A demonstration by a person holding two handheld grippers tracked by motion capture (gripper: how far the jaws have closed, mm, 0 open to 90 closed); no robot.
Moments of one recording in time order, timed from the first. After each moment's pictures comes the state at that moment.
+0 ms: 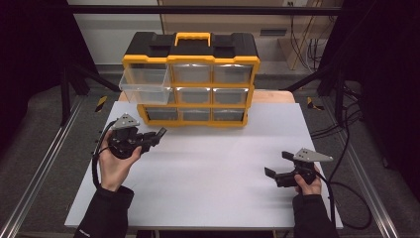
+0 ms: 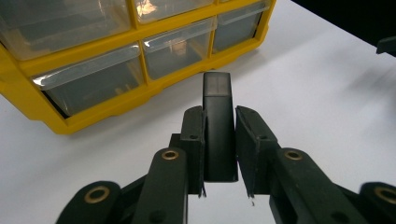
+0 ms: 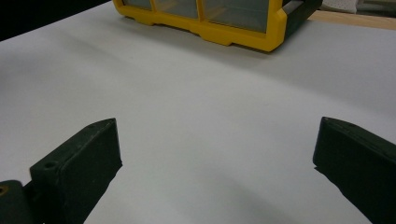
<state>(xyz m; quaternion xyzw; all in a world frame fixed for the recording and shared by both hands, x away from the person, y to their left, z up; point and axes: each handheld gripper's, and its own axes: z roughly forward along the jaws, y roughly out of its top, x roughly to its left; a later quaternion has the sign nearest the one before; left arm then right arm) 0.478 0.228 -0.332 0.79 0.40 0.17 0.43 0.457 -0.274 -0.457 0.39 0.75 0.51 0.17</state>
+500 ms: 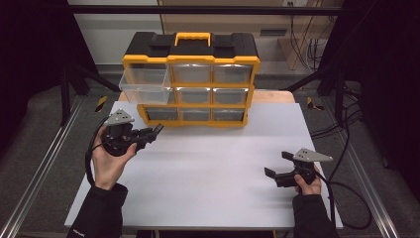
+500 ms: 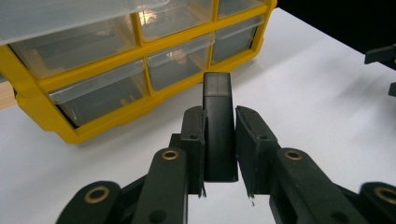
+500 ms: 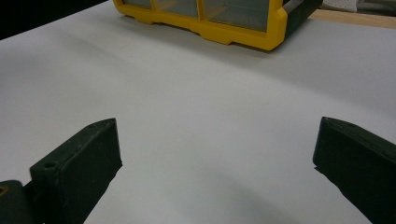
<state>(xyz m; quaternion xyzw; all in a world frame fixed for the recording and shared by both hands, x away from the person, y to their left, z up) 0.474 0.234 -0.312 0.79 0.39 0.18 0.44 0.457 -0.274 -0.457 0.39 0.75 0.51 0.17</state>
